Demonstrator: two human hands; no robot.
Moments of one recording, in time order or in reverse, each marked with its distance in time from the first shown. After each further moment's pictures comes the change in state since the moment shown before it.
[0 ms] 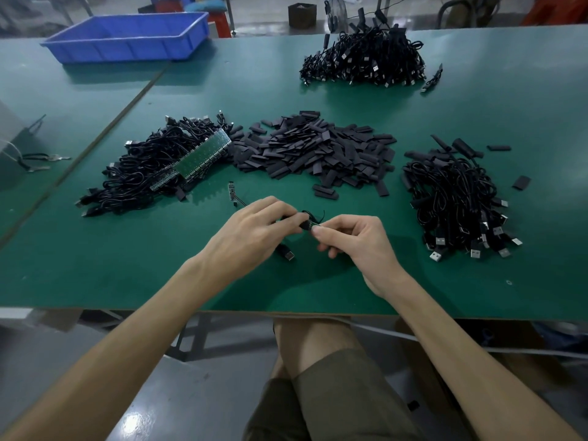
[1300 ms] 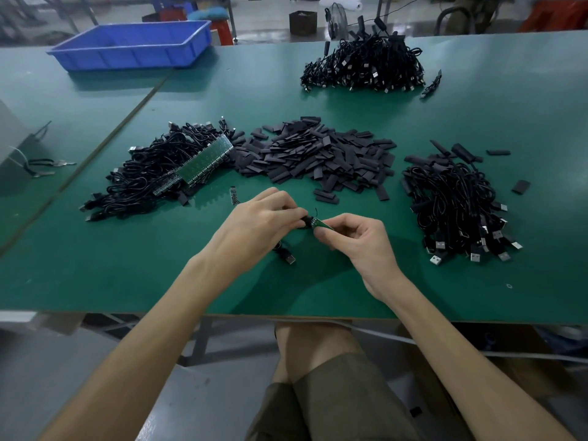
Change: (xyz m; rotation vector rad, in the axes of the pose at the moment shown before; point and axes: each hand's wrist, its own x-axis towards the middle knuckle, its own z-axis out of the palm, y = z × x) left_hand 0.015 -0.005 -0.001 -0.113 0.011 -0.151; right_hand 0.004 0.000 0.003 0.054 0.093 -0.009
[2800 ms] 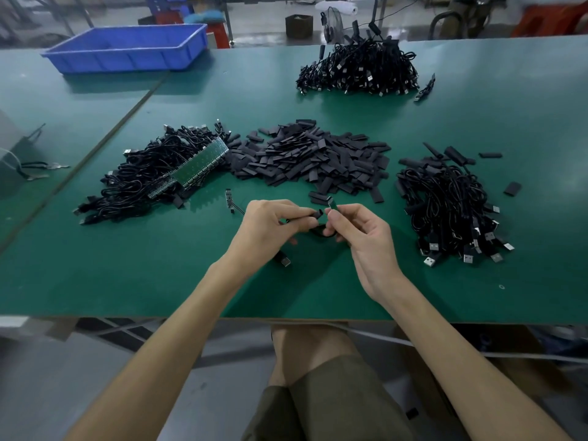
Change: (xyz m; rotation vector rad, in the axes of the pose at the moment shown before) left_hand 0.012 0.004 0.035 -0.642 0.097 -0.436; right_hand 0.002 0.001 -0.004 0.186 0.115 -0.052
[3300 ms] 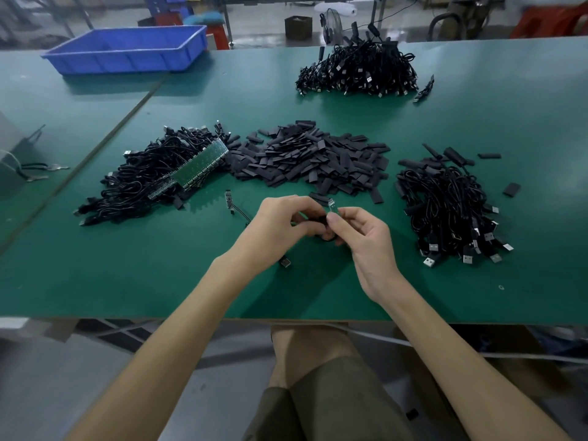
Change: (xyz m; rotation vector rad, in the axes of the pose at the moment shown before) left_hand 0.009 0.012 0.002 0.156 -0.132 -0.013; right_hand 0.003 0.004 -0.002 -0.035 0.000 -0.008
